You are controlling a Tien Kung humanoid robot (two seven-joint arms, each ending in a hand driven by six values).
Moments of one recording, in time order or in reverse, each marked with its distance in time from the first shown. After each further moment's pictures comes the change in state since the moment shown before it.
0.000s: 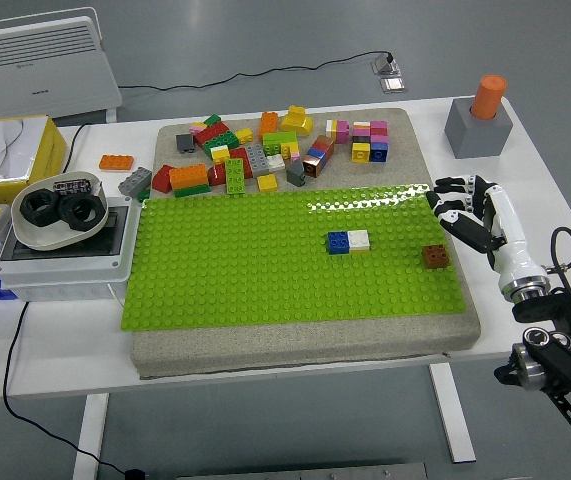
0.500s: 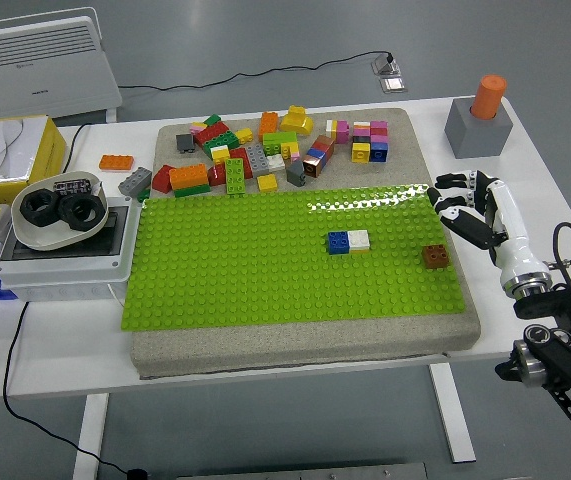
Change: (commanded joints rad) left arm 0.001 0.003 0.013 0.000 -0.002 -0.007 0.008; right arm -0.003 0.001 0.017 0.008 -0.025 -0.004 -0.002
